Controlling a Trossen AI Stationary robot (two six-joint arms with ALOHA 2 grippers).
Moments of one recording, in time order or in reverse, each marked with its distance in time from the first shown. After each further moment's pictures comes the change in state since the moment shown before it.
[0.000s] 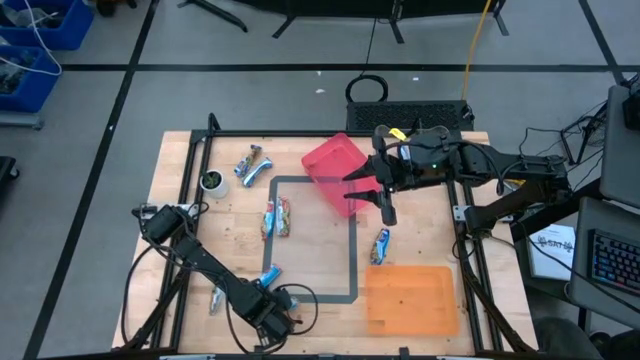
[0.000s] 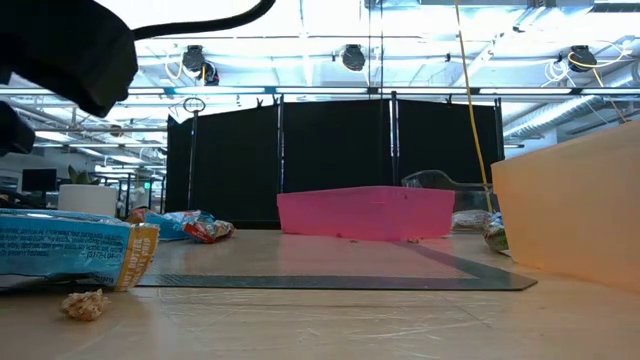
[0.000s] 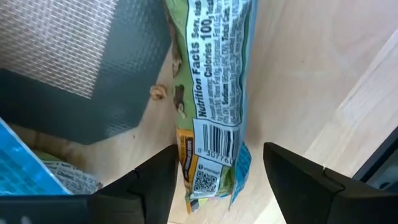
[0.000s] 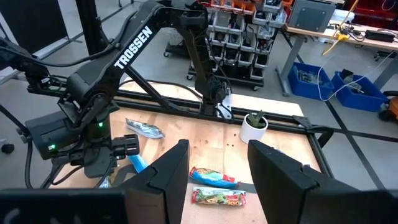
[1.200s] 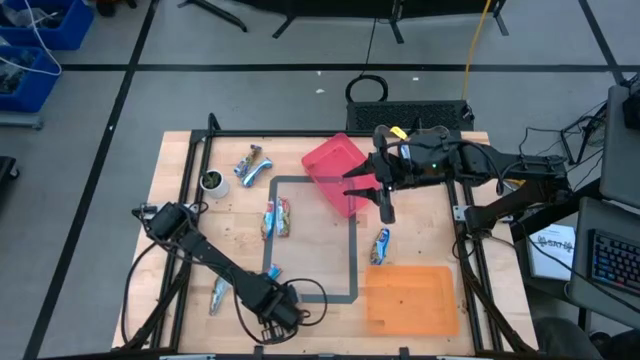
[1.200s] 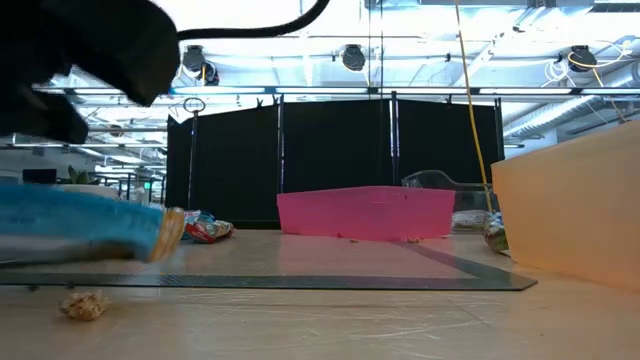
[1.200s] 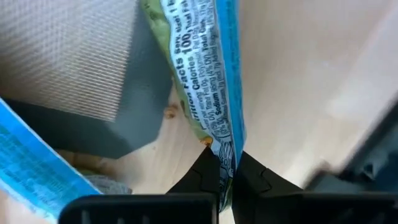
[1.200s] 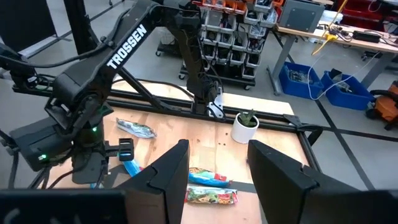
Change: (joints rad) left arm 0.060 0.000 0.069 -0.133 0.088 0.170; right arm 0.000 0.000 0.000 0.001 0.034 -0.009
